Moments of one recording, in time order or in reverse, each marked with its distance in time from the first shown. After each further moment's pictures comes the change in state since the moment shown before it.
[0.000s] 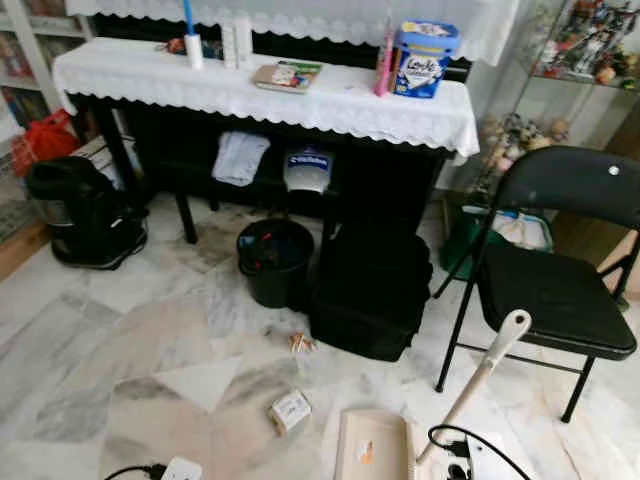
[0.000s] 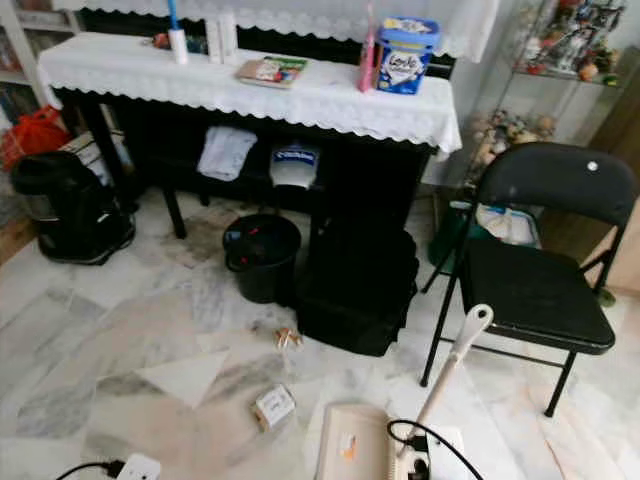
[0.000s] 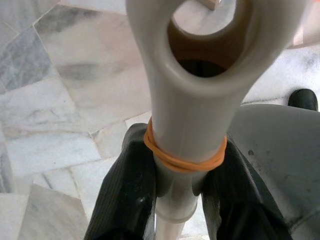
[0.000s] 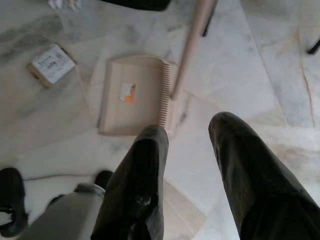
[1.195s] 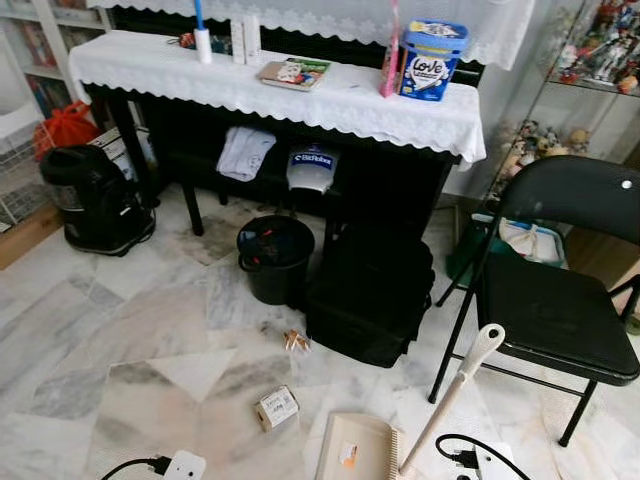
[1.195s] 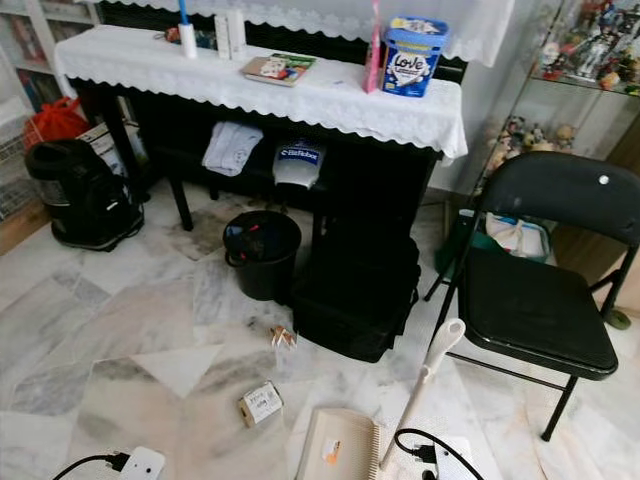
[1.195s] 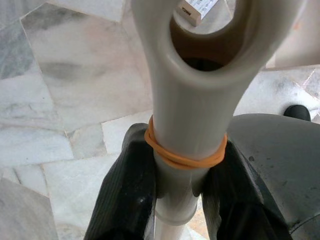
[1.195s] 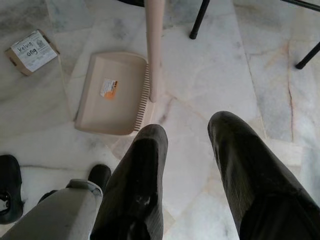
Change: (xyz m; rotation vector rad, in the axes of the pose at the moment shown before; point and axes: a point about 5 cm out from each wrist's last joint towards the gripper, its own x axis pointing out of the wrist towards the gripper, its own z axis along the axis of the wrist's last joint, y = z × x) left arm 0.003 -0.004 0.012 -0.004 -0.048 -0.012; right arm -0.002 -0.005 -0.007 -0.006 0.010 -0.009
